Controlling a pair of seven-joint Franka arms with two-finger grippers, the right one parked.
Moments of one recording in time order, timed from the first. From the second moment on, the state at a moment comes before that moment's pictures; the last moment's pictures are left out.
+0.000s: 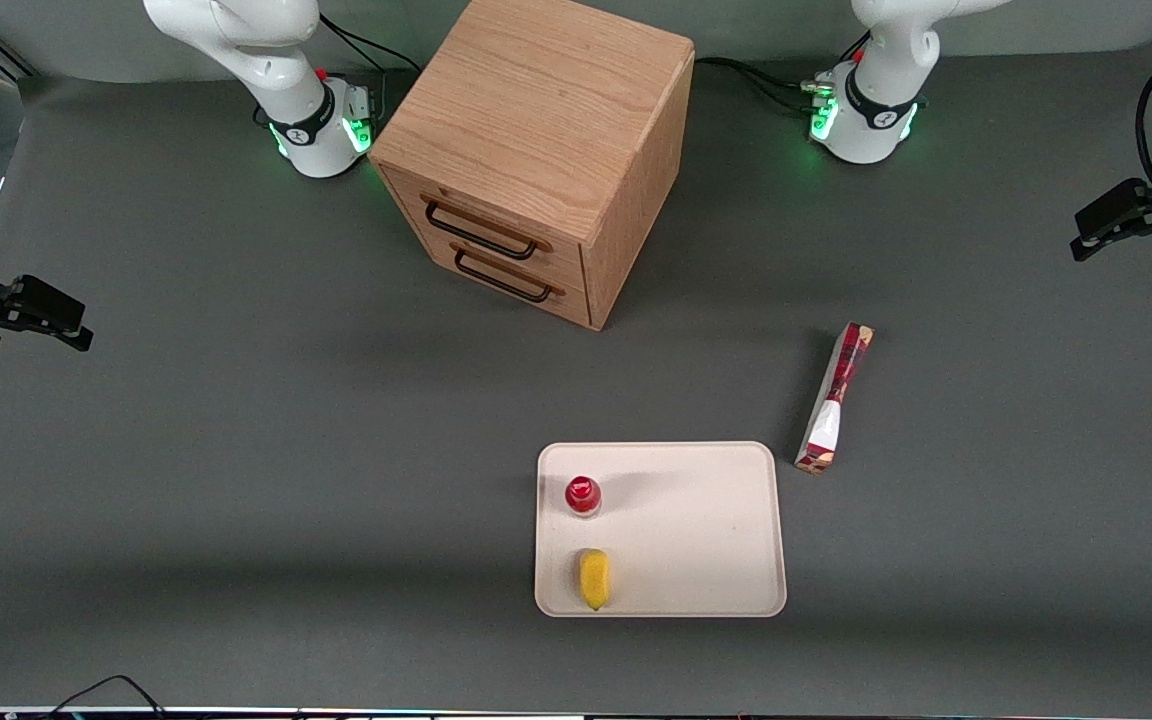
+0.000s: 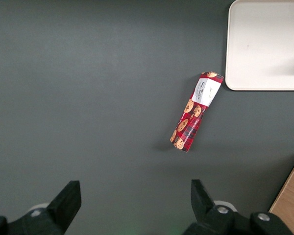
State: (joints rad) arm 0.20 -0.09 -0.16 -1.64 -0.01 1.55 0.02
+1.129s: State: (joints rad) arm 0.08 0.24 -0.21 -1.84 0.01 2.03 0.00
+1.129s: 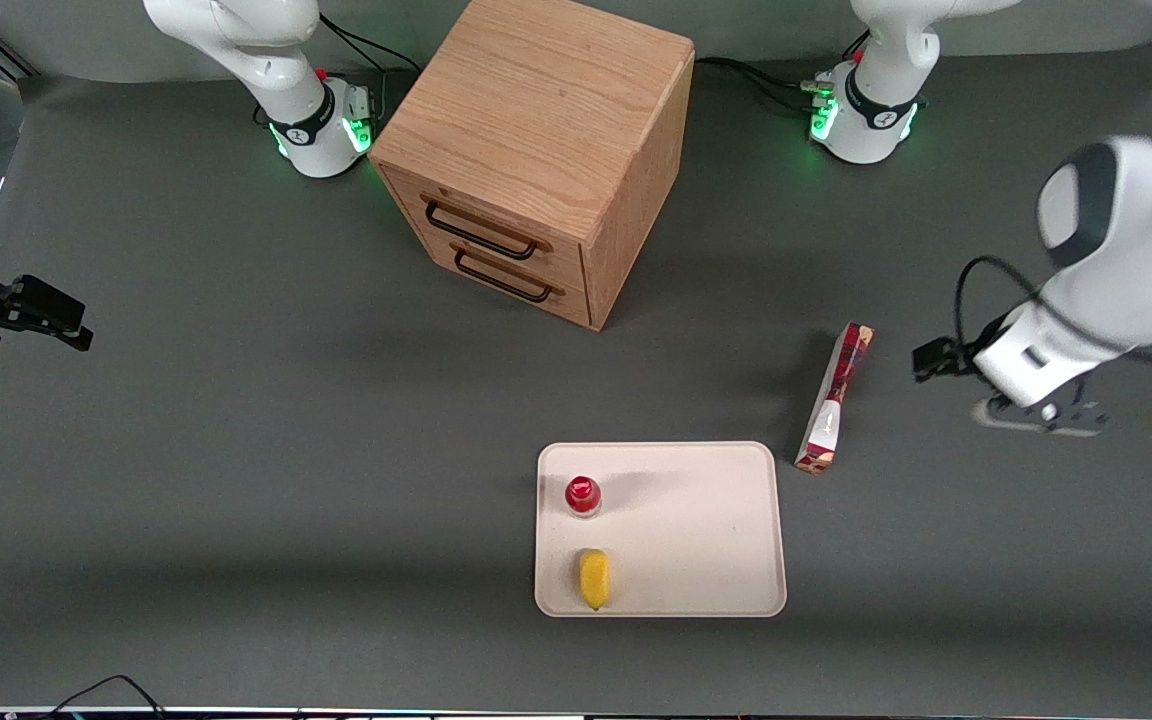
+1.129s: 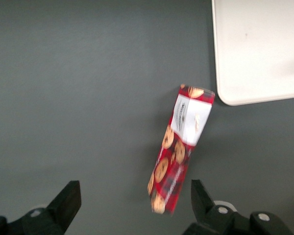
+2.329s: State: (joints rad) arm 0.00 0.41 -0.27 -2.07 0.13 2.35 -0.10
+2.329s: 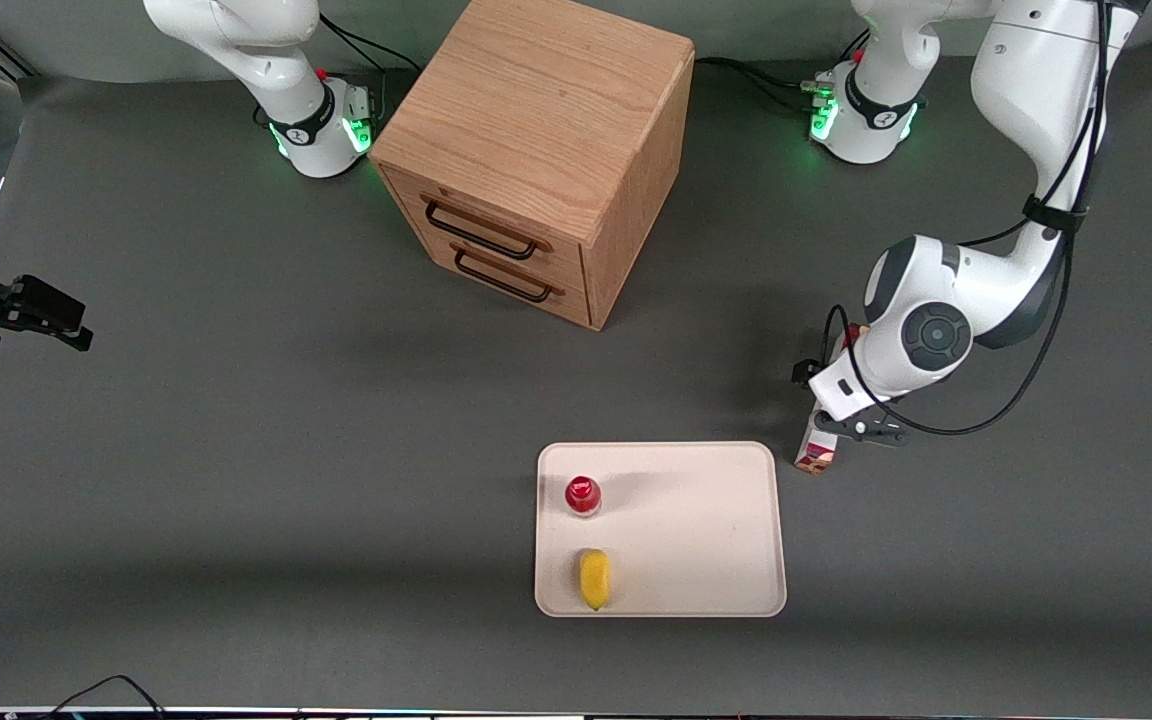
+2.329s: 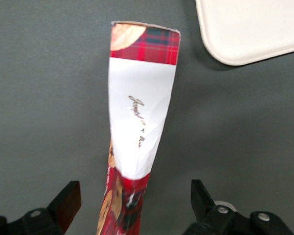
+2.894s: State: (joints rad) arm 0.00 0.41 -0.26 -2.11 0.14 2.41 -0.10
